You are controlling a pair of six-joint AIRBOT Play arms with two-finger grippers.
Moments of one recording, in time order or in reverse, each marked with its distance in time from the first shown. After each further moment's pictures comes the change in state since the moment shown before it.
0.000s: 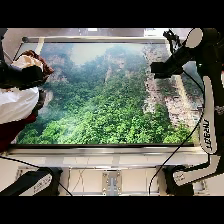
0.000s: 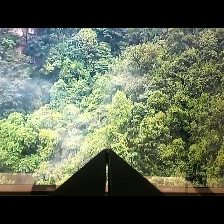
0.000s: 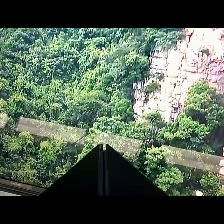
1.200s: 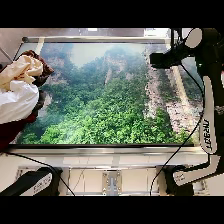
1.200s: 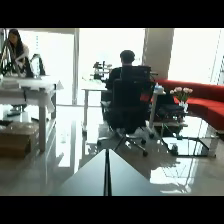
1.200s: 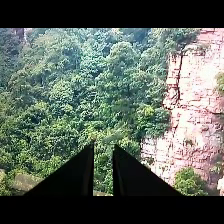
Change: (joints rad) left arm 0.000 0.011 0.002 0.084 1.269 0.195; right arm 0.000 0.000 0.000 -0.023 -0.234 -0.046
